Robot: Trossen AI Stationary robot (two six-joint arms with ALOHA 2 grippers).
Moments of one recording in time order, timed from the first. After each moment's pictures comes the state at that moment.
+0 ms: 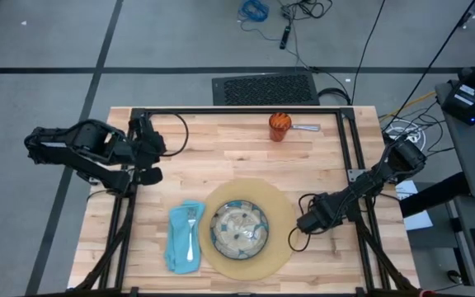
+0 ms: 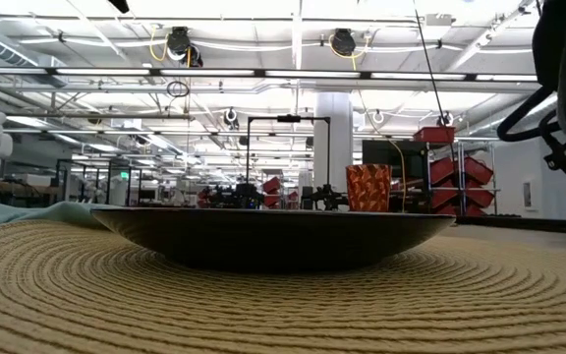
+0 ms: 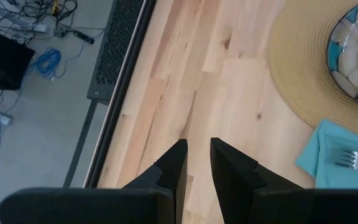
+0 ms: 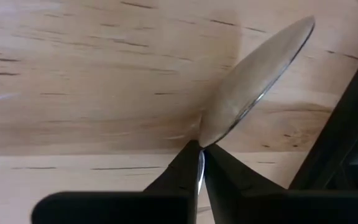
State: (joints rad) left arm -0.19 1.10 1.48 -1.49 -0.53 -0.25; right arm 0.54 1.62 0.74 -0.93 -0.26 1.87
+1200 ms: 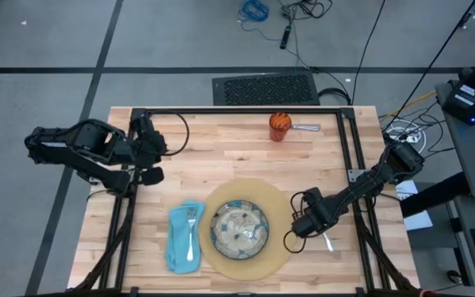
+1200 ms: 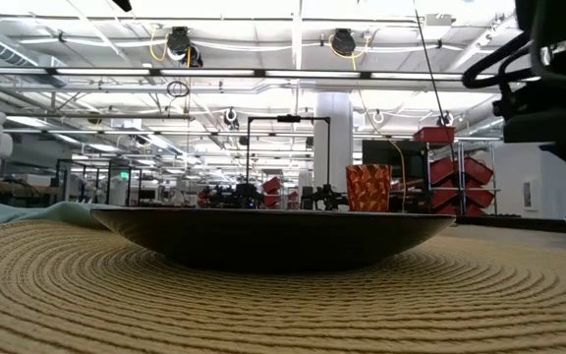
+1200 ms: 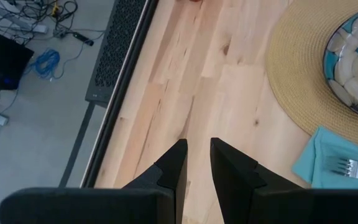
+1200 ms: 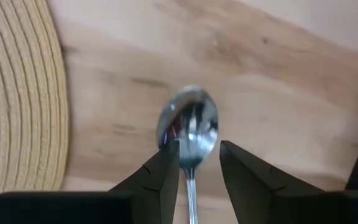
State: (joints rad) left arm -0.19 1.10 1.48 -1.47 -0.53 -0.26; right arm 0.54 1.63 0.94 -1.08 0.09 1.83
